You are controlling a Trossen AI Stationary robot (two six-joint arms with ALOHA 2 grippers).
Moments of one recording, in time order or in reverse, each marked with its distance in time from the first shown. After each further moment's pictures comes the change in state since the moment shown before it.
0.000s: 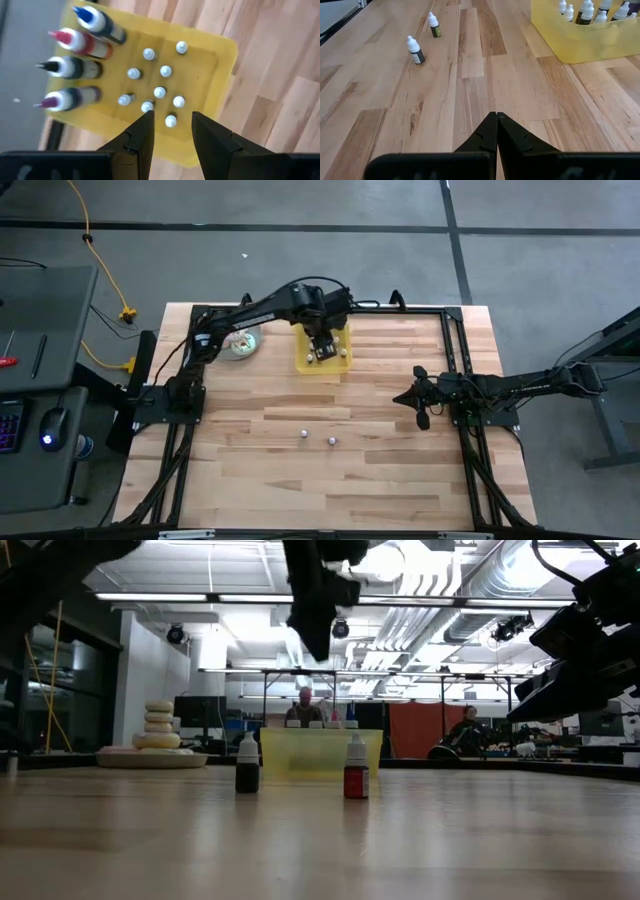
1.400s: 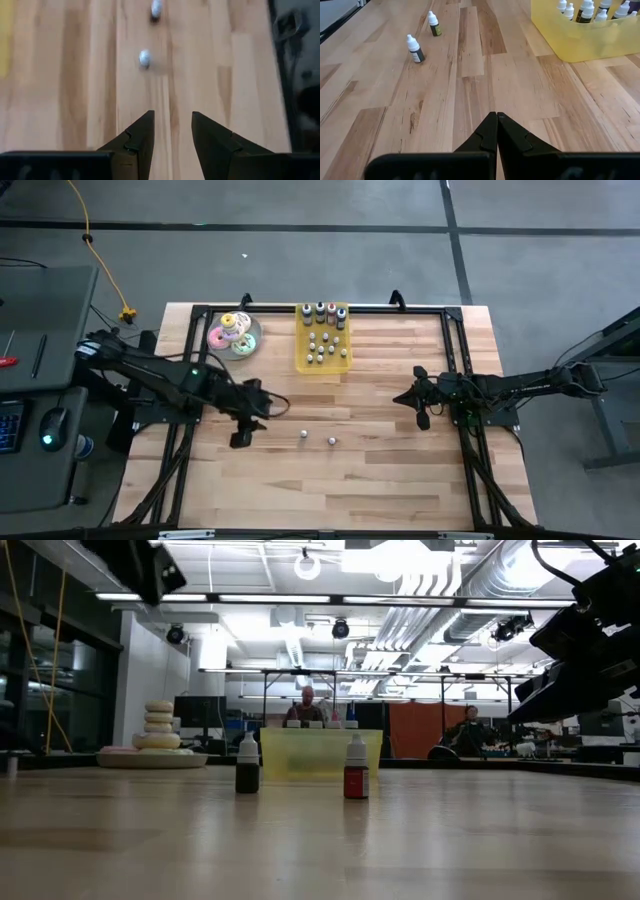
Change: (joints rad) left arm -0.596 -0.955 -1.246 0.569 0.163 -0.321; right arm 0.000 0.000 0.000 -0.004 0.000 0.000
